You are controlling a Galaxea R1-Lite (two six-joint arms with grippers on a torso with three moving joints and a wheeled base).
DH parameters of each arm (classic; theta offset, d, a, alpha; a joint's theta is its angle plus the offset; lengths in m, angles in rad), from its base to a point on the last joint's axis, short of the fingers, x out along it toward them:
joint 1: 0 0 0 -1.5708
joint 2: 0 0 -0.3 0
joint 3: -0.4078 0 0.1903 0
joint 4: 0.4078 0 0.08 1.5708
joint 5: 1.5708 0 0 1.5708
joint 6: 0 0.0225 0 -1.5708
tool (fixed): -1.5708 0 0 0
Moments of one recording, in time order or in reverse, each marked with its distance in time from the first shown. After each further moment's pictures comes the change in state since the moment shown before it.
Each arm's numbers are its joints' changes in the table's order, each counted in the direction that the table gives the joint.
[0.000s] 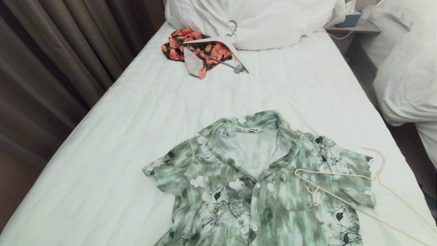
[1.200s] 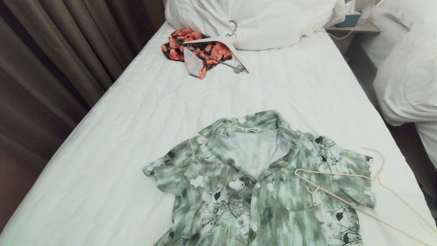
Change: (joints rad) left arm 0.000 0.000 0.000 -0.001 0.000 0.000; right arm 0.004 0.447 -0.351 0.087 0.054 0.134
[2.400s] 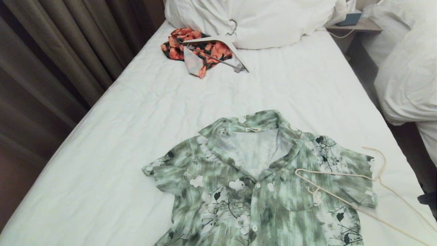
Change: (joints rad) left arm 0.000 0.000 0.000 0.000 0.000 0.000; right arm -0.728 1.491 -1.006 1.037 0.730 -0.598
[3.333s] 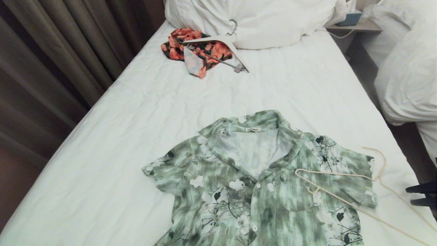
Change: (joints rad) left arm 0.000 0.000 0.000 0.000 0.000 0.000; right arm -0.015 0.170 -0.070 -0.013 0.119 -0.176
